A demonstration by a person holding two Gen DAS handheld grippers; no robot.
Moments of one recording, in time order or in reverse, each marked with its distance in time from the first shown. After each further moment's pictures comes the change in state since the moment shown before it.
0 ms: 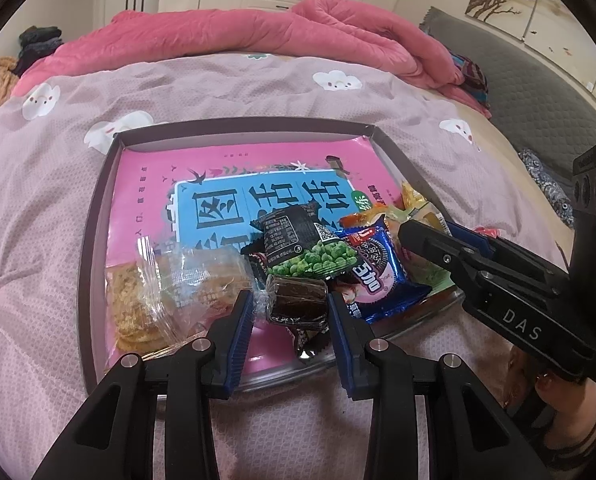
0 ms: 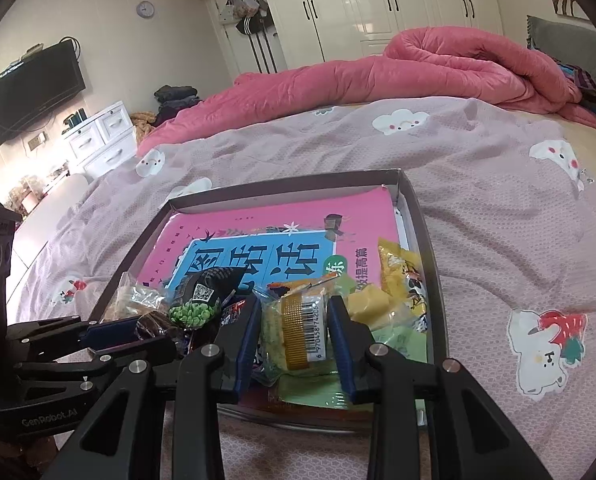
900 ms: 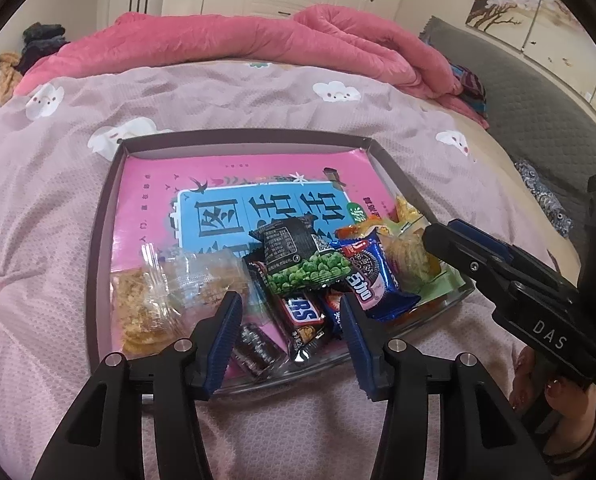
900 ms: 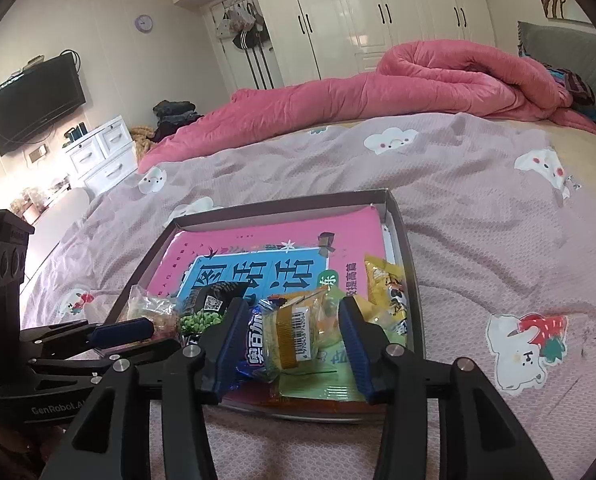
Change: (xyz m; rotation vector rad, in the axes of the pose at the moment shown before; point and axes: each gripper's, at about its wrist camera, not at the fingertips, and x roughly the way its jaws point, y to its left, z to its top) left arm -0.012 0.001 0.004 -0.025 -0.027 -0.016; right arm -0.029 -0.003 0.003 0.013 -0.065 -0.007
